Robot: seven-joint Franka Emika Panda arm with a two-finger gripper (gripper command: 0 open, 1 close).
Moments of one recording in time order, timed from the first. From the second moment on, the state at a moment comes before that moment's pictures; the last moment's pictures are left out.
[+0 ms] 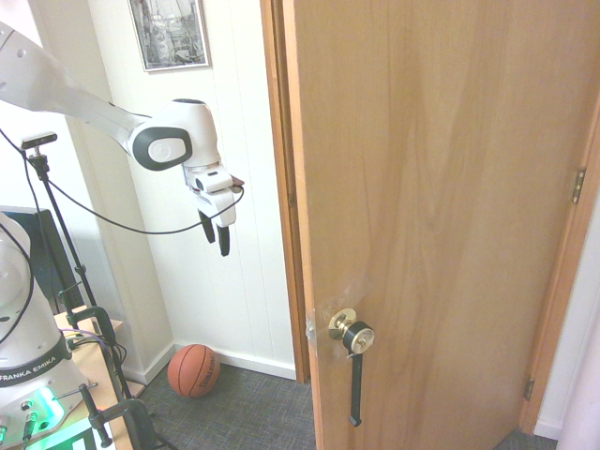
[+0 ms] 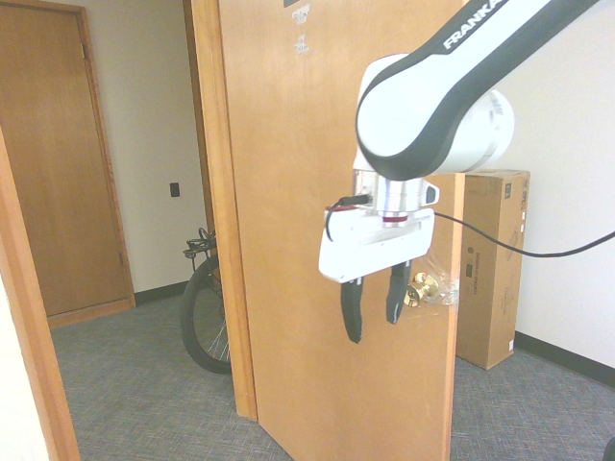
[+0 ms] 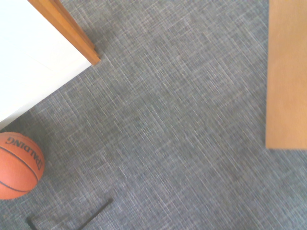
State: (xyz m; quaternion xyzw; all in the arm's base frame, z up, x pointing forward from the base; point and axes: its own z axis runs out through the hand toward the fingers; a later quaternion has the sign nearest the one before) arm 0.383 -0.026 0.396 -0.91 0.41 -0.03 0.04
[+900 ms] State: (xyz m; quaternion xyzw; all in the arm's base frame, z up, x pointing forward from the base) arm 0.283 -0.187 0.444 -0.82 0.57 -0.07 0.06
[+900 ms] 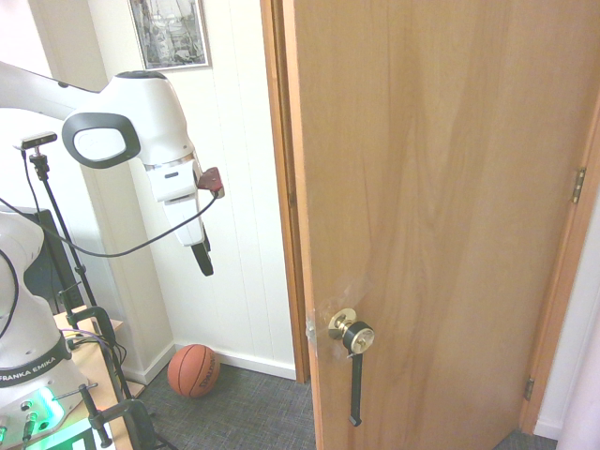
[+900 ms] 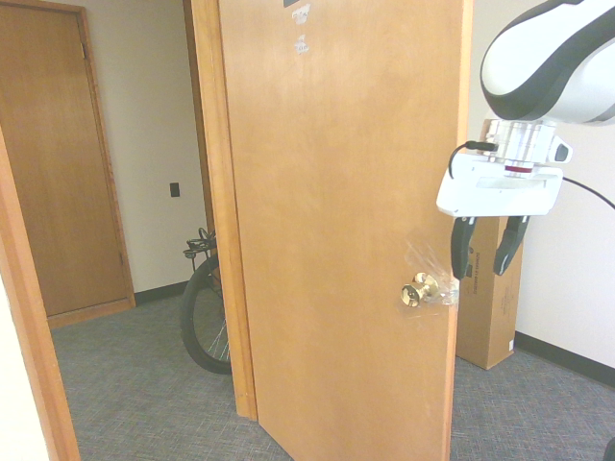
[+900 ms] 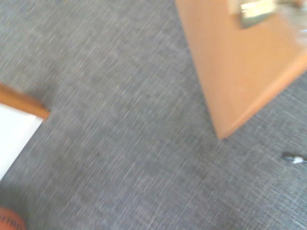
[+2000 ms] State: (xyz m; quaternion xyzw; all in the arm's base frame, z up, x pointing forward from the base) arm 0.244 -0.439 0.470 -0.65 0.73 -0.16 0.13
